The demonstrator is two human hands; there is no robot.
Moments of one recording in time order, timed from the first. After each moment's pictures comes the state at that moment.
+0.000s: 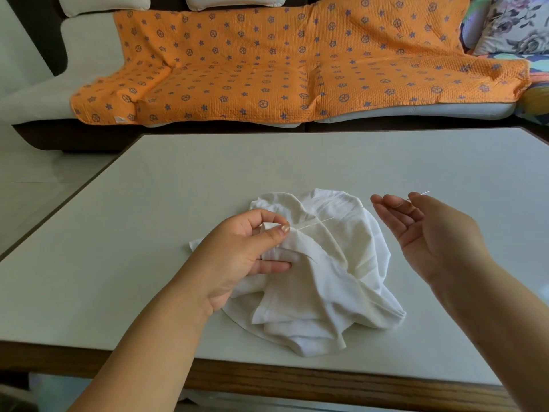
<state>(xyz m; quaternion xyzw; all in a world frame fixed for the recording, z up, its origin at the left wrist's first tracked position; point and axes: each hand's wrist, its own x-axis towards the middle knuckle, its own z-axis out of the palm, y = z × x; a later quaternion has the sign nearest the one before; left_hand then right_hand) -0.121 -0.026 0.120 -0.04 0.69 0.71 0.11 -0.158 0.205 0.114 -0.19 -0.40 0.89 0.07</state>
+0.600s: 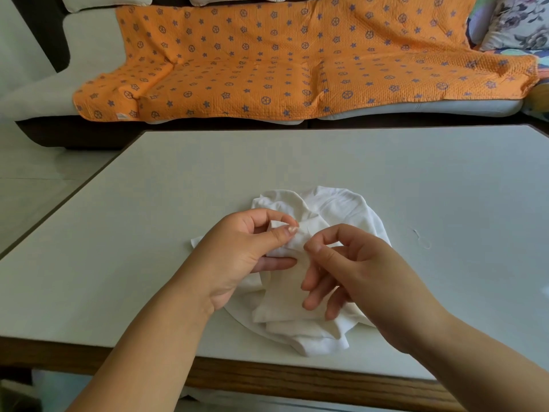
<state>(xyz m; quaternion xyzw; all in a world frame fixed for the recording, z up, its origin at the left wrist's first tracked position) -0.120 -0.025 0.122 -0.03 0.69 0.72 0.12 -0.093 0.149 0.126 0.04 -0.73 0.67 -0.15</state>
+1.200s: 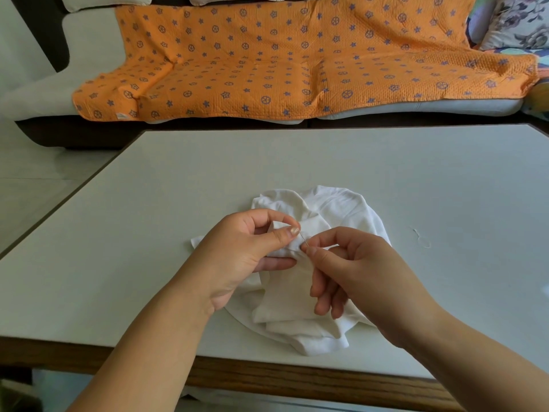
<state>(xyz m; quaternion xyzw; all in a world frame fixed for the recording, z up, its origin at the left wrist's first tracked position) -0.118 -0.025 0.122 -0.02 0.69 0.71 0.11 -0.099 0.150 0.119 0.04 -0.75 0.64 -0.14</state>
